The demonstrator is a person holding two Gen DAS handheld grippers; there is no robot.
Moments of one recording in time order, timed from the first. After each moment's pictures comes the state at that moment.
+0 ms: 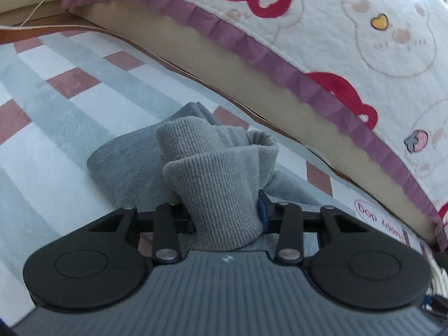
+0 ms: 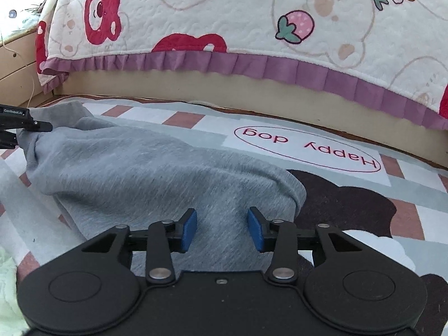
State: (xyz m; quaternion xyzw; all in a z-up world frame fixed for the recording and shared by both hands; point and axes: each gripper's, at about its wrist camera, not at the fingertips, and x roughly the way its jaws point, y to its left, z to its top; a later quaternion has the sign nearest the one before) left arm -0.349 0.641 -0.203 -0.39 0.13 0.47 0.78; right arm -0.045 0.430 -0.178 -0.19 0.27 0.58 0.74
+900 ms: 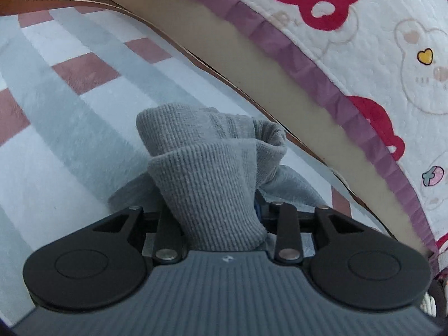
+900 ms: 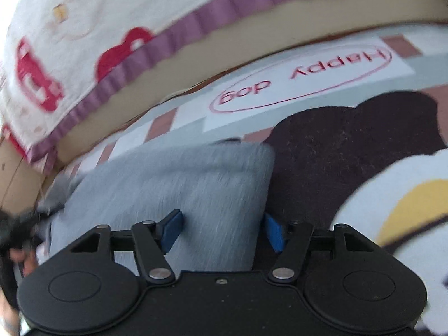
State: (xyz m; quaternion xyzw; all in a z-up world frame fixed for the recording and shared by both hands) left arm -0.376 0.700 -0.218 -0.43 0.12 0.48 0.76; right arm 0.032 0.465 -0.219 0.01 0.48 0.55 0.69
